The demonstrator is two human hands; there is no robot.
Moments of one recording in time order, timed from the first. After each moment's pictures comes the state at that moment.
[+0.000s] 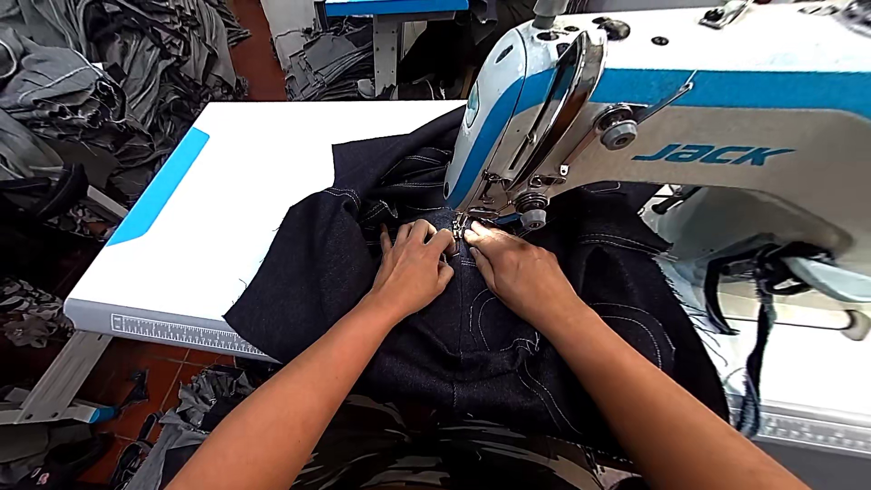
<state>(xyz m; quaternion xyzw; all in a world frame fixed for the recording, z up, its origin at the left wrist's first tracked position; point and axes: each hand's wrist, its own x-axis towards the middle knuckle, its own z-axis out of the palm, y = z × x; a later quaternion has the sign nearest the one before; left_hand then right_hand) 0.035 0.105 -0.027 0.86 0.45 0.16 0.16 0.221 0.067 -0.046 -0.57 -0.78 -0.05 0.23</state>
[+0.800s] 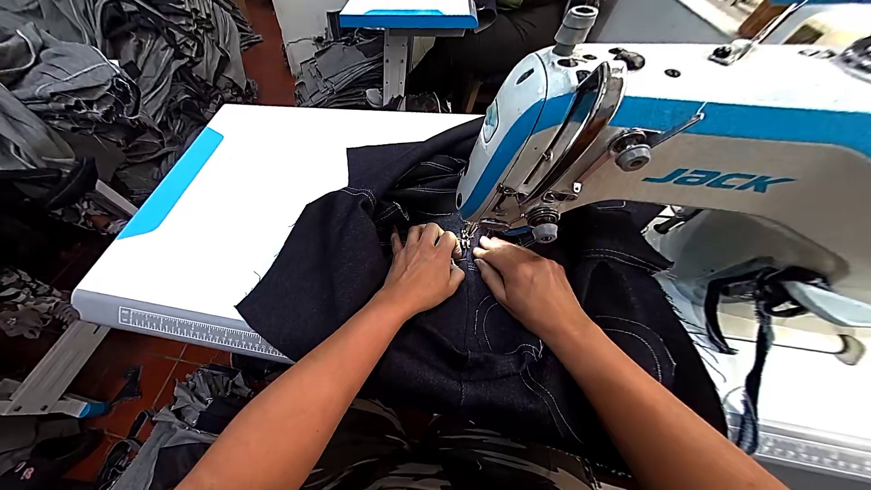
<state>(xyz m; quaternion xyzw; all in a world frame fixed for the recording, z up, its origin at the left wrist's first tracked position) 0.039 0.113 -0.021 0.86 0.47 0.13 0.18 0.224 0.065 -0.049 -0.55 -0.79 -0.08 0.27</state>
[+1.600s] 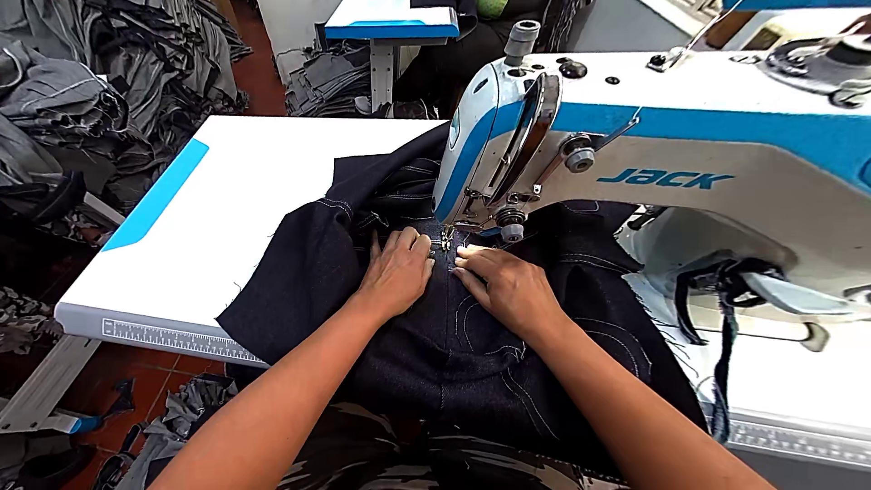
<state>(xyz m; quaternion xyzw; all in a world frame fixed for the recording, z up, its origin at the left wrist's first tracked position) 0.031 0.113 -0.029 0.88 0.44 0.16 0.12 0.231 0.061 -0.051 -0.52 -0.80 -0.07 0.29</state>
